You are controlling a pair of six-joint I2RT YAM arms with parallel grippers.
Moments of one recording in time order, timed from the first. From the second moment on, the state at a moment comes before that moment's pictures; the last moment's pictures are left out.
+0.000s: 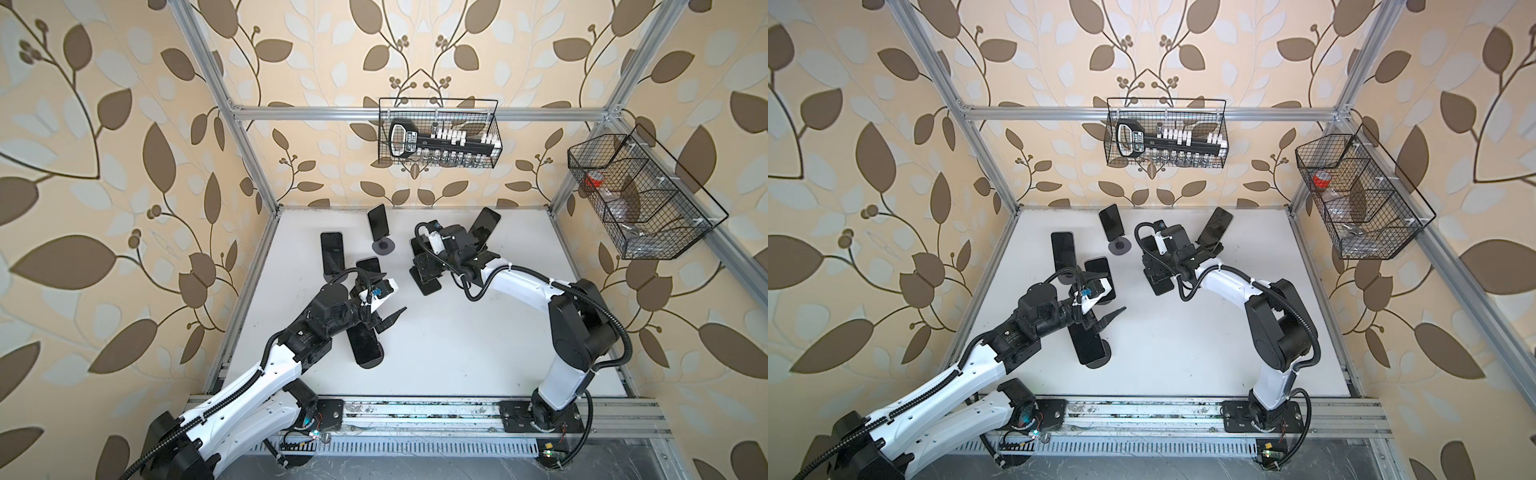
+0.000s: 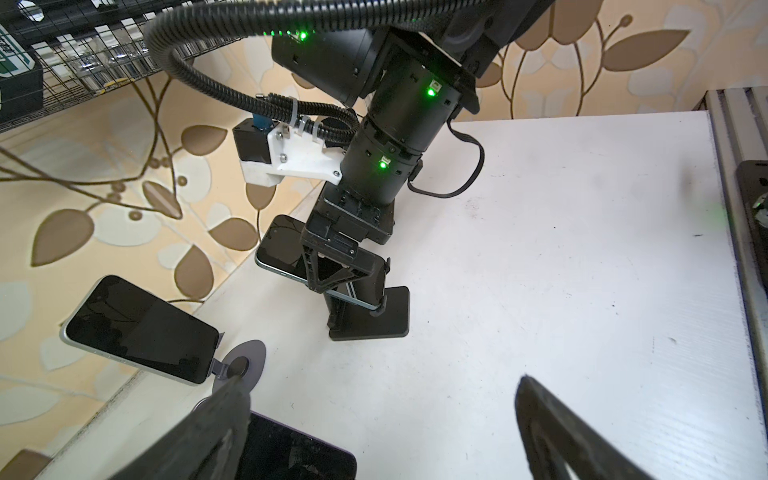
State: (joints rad) left arm -0.60 0.83 0.55 0.02 0.27 0.40; right arm 0.54 1.78 1.24 -0.17 0.01 0.09
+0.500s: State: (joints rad) left arm -0.62 0.83 0.53 0.02 0.25 0.42; right arm 0.55 1.81 1.27 -0.18 0.01 0.08
